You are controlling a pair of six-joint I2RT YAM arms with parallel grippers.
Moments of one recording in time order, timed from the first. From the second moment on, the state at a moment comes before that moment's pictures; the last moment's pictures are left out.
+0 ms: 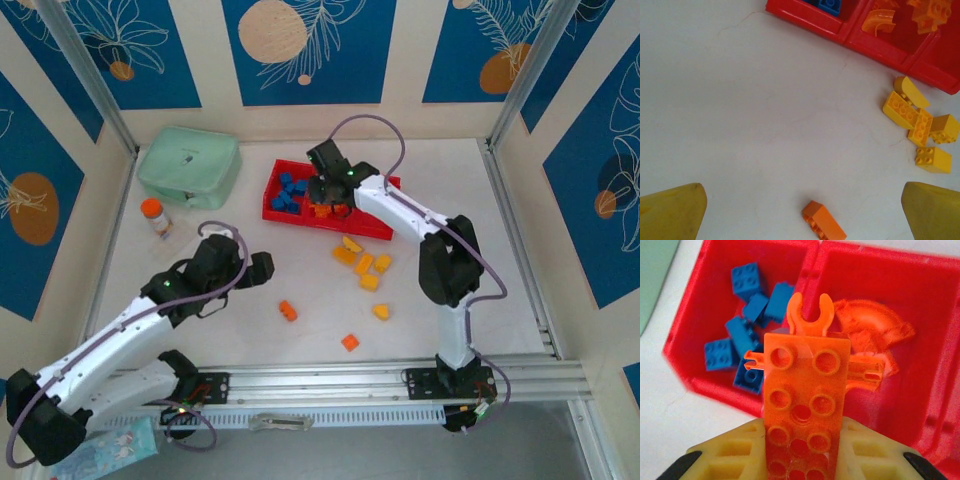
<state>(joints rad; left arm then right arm) -0.68 0.92 0.76 -0.64 -0.17 -0.74 0.62 2.02 1.79 -0.70 0.16 0.53</state>
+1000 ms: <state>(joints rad) -0.65 0.96 0.80 -0.57 -0.15 -0.73 0.53 2.24 2.04 -0.85 0.18 0.48</state>
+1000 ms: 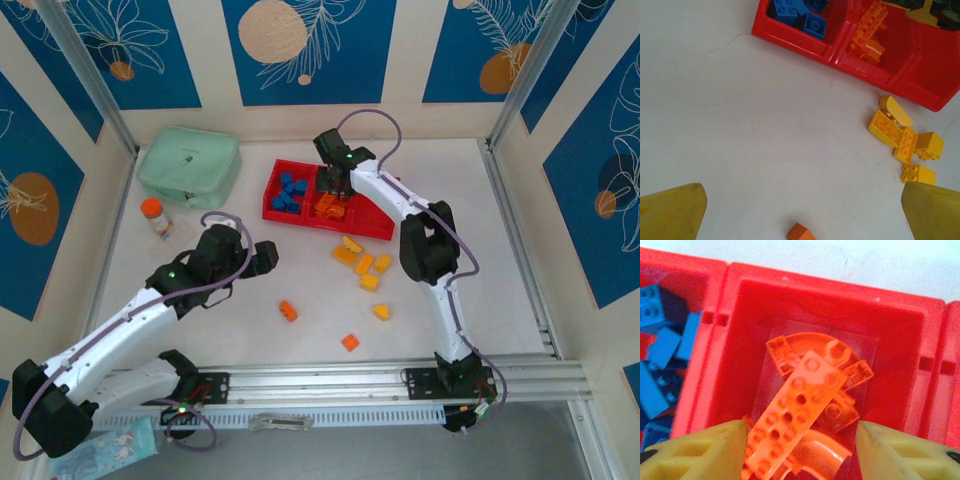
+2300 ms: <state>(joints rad) -0.65 0.50 0.67 -0.94 -0.17 -0.82 1.19 1.84 1.35 -0.70 -0.01 0.53</state>
